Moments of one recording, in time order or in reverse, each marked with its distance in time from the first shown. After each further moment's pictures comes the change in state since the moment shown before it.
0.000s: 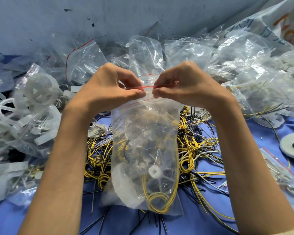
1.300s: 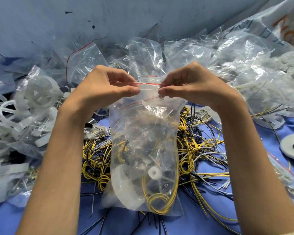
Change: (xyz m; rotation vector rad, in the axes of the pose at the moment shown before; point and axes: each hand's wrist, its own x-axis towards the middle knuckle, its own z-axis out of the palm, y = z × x) left_hand 0.001 -0.013 -0.005 -0.244 0.047 -0.114; right_hand -0.005 0.015 -0.010 0.217 -0.031 0.080
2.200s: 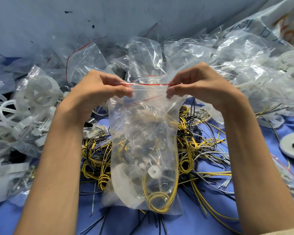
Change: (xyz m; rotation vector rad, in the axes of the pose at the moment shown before) left_hand -0.003 -0.006 -0.005 -0.008 0.030 -0.103; right_hand -0.002 0.017 -0.007 0.181 -0.010 0.061
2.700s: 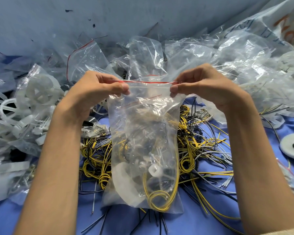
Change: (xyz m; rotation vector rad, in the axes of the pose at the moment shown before) left_hand 0.006 -0.014 -0.007 -0.095 0.002 -0.014; right_hand 0.000 0.005 -0.004 0.030 0.016 0.043
